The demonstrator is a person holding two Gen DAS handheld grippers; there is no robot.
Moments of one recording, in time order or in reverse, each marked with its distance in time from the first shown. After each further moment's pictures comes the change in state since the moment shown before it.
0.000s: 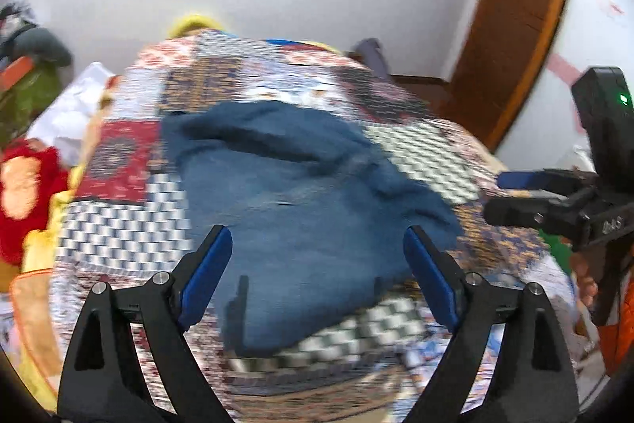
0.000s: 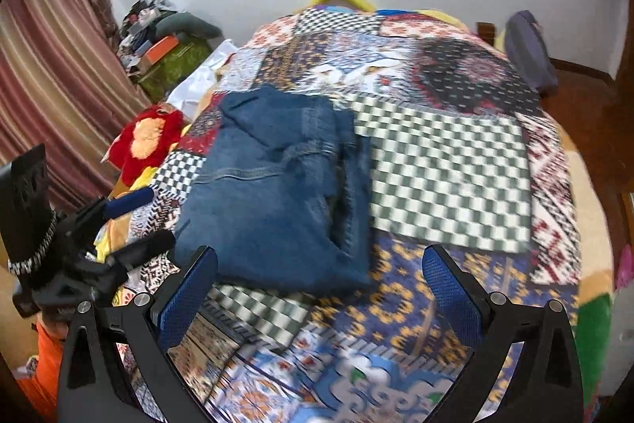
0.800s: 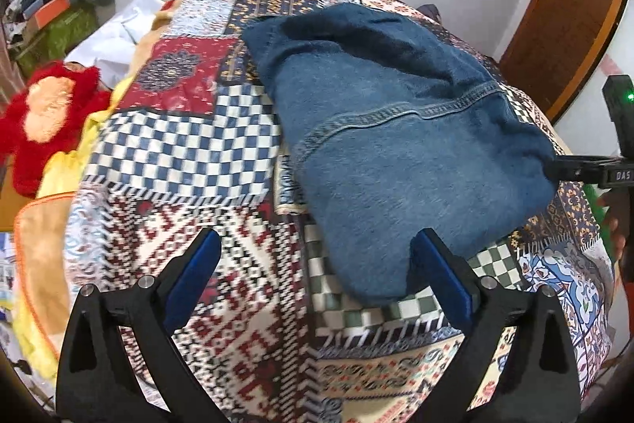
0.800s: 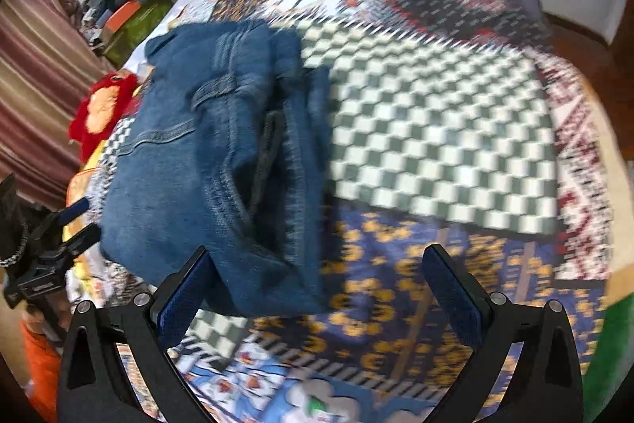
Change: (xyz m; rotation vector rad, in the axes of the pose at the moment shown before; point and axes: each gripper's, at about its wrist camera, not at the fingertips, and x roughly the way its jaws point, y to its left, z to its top) left arm 0.024 0.076 -0.053 -0.116 0.159 0.108; right arm 0.074 -0.048 -0.003 0.056 0.192 -0.085
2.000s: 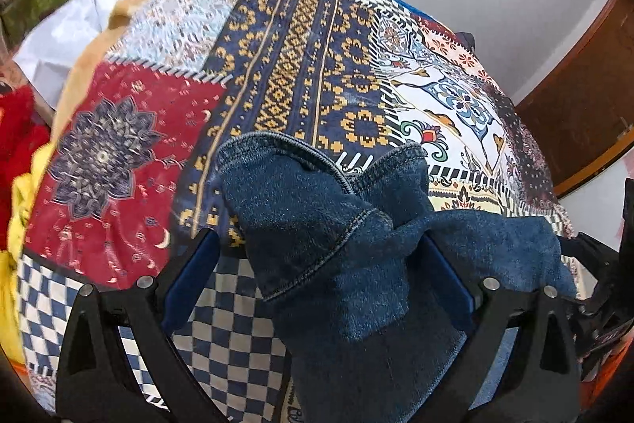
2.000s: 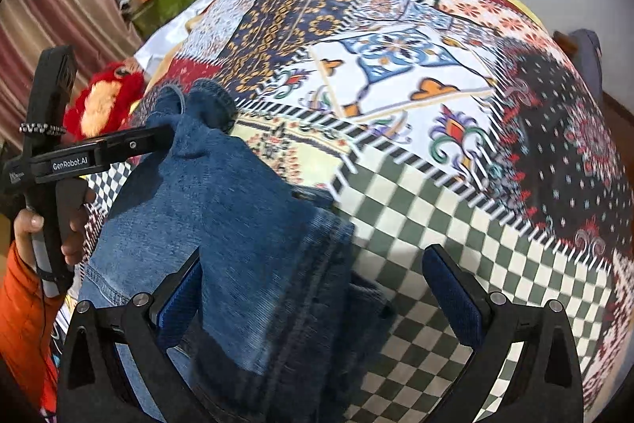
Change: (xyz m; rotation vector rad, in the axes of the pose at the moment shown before) left arm 0.160 0.051 0.173 -0.180 0.047 -0.060; right arm 0.097 0.043 0.156 -0.211 0.003 0.058
